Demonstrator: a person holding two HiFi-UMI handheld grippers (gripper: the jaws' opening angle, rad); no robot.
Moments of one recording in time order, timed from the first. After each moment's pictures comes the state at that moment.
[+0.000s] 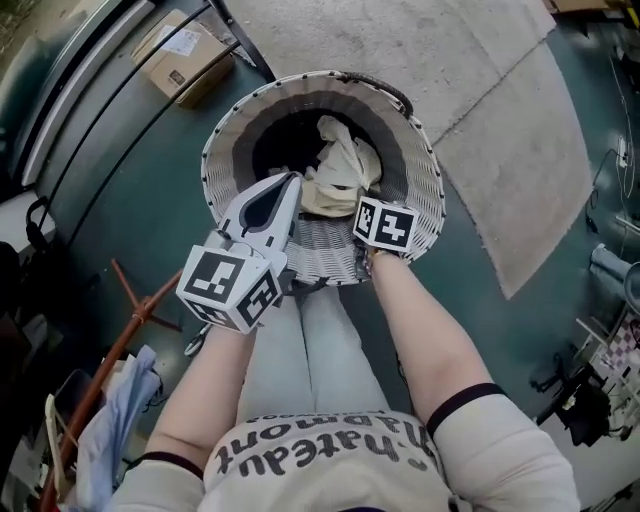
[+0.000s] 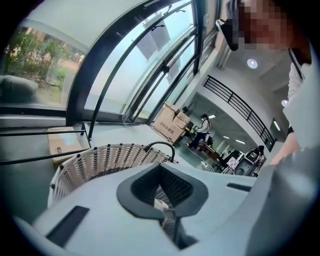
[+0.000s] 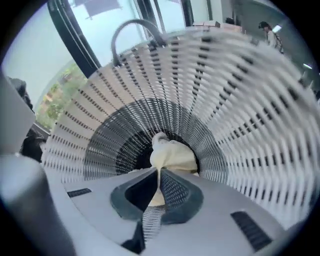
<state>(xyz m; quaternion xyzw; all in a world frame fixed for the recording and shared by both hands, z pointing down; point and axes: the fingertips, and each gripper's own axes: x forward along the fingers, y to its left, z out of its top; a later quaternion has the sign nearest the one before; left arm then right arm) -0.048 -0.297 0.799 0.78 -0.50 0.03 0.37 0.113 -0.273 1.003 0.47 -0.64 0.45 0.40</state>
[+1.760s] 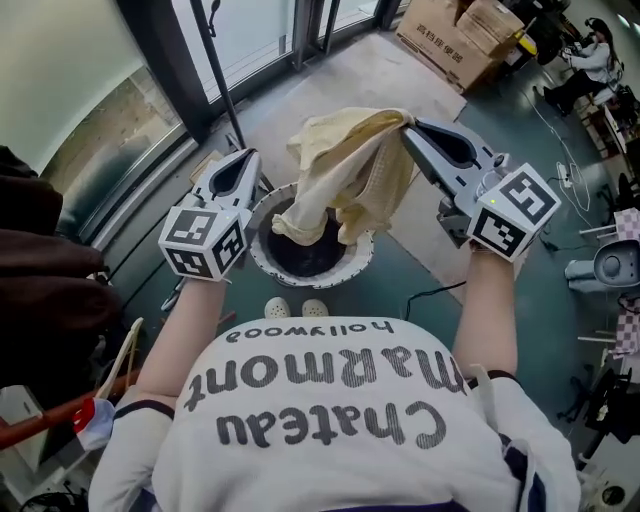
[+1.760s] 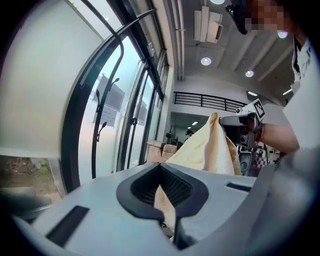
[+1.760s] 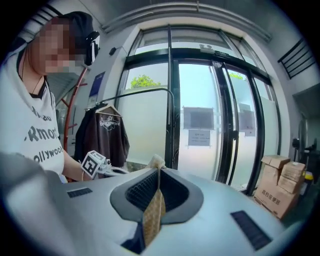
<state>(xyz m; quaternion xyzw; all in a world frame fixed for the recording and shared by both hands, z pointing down) -0.100 -0.292 0.363 0.85 -0.52 0.02 0.11 0.083 -0.294 0.241 0.26 -0.96 0.01 0.10</state>
